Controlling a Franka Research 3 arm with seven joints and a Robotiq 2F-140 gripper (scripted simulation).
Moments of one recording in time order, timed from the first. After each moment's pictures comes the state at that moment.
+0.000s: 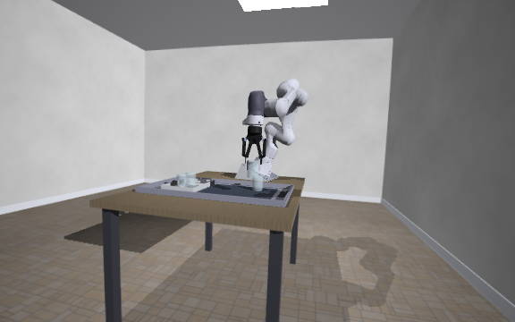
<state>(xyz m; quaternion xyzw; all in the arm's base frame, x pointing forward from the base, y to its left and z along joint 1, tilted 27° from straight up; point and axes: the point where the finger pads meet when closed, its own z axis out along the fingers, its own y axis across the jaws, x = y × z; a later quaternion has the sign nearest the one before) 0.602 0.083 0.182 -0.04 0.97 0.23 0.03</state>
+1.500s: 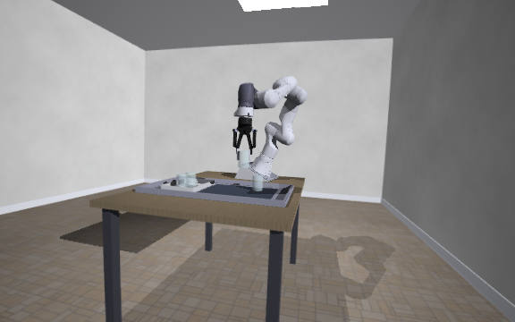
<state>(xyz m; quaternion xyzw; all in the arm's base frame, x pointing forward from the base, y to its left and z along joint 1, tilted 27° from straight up) 0.572 0.004 0.194 -0.02 0.97 0.23 0.02</state>
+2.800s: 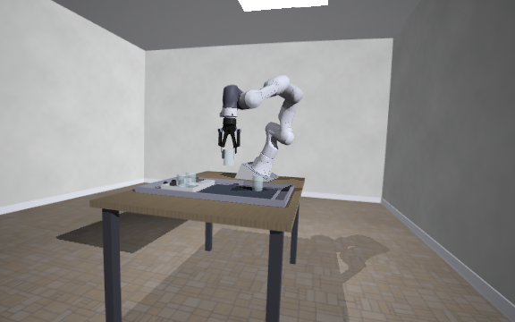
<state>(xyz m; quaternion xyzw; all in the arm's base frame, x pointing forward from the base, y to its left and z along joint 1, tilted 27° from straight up) 0.536 -0.093 0.146 -0.02 0.97 0.23 0.02</state>
